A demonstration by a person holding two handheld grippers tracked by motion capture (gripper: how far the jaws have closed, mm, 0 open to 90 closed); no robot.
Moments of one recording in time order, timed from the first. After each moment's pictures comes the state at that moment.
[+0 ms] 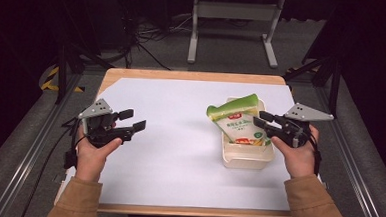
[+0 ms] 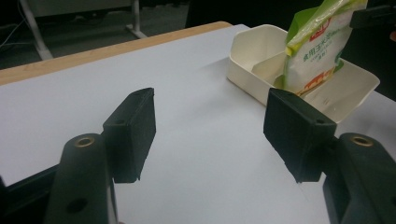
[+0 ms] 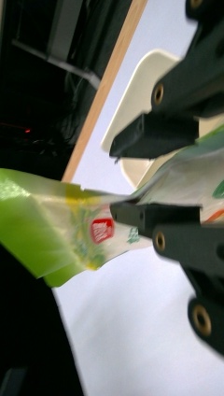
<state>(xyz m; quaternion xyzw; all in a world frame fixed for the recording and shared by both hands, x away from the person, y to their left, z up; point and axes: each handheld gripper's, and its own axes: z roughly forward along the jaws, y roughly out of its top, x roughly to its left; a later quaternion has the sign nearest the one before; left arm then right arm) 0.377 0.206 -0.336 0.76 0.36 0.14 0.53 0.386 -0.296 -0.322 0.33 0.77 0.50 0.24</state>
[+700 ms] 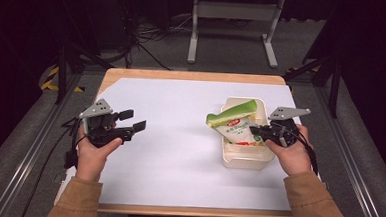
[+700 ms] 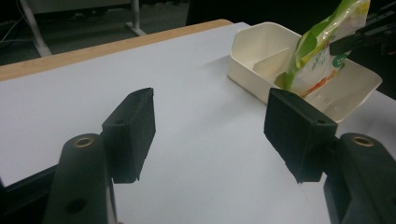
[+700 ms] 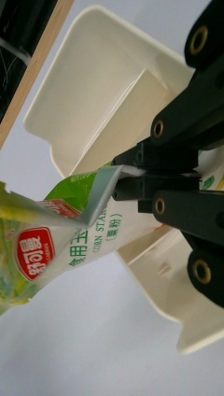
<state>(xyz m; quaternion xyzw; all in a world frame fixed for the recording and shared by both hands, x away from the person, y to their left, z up) 0.379 0.206 -0.338 0.76 0.36 0.14 0.53 0.397 -0.282 -0.341 0.34 0.83 0.40 0.19</state>
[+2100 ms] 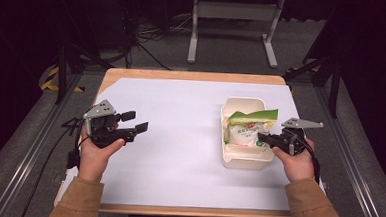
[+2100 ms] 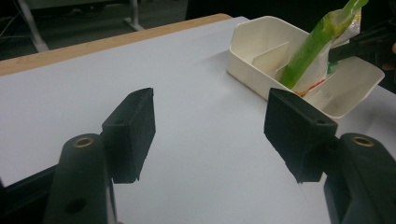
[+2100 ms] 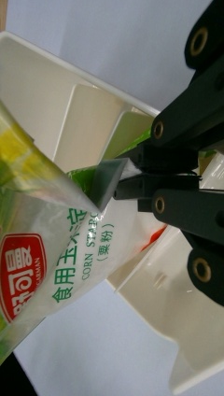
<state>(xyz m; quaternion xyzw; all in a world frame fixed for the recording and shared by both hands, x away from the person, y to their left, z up) 0.380 0.200 -0.341 0.76 0.36 0.13 0.52 0.389 -0.314 -0.378 0.44 0.77 0.43 0.16</state>
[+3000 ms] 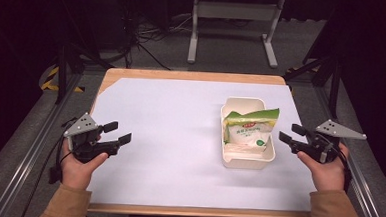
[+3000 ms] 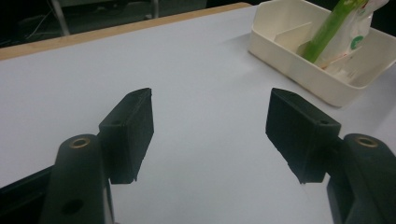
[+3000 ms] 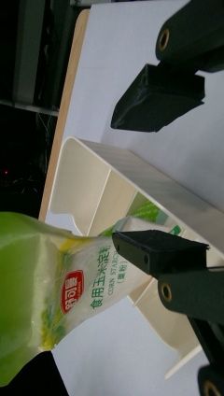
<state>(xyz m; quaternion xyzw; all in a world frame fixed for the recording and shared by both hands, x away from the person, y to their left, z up) 0.349 0.241 -0.366 0.75 0.38 0.17 0.51 0.354 -0.368 -0.349 0.42 0.73 0.48 0.25</state>
